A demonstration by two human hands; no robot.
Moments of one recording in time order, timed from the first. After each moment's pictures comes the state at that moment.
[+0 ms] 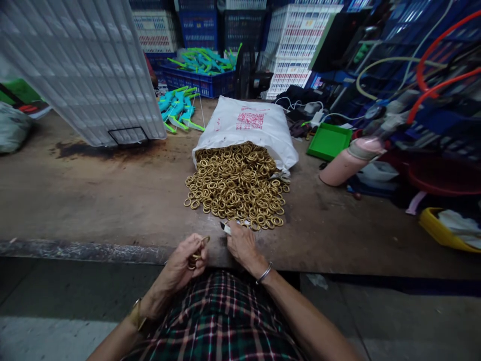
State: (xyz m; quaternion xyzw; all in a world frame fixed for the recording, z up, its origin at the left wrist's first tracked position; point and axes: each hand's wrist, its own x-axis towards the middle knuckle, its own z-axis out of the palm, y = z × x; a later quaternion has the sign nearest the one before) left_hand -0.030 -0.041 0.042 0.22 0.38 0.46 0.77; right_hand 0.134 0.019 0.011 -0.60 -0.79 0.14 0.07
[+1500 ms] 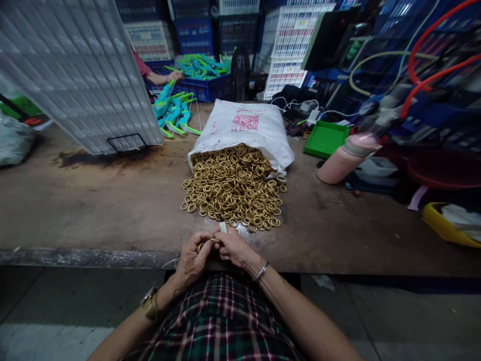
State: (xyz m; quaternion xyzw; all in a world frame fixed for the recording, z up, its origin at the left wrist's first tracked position) left_hand -0.005 -0.023 0.023 0.48 0.51 0.50 0.51; right_hand 0.119 0.019 0.032 -0.45 -0.37 0.78 0.24
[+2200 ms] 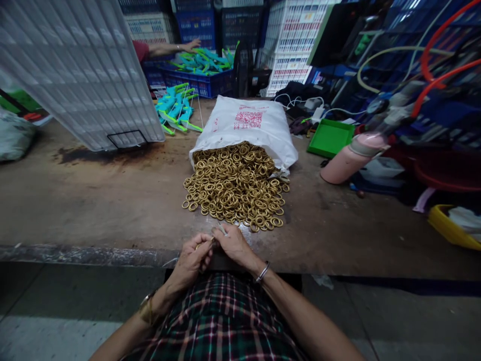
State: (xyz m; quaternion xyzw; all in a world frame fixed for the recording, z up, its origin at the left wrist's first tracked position) left_hand -0.011 -0.029 0.029 0.35 0.52 0.42 0.65; right_hand 0.119 0.023 0.024 -0.54 -0.63 0.49 0.26
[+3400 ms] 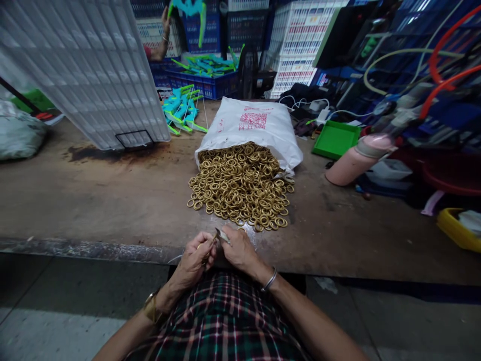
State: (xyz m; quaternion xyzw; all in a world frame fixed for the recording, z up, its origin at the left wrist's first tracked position) left_hand -0.015 -0.036 0.028 0.34 0.46 0.45 0.69; right_hand 0.125 0.011 0.023 -0.49 -0.77 0.35 0.22
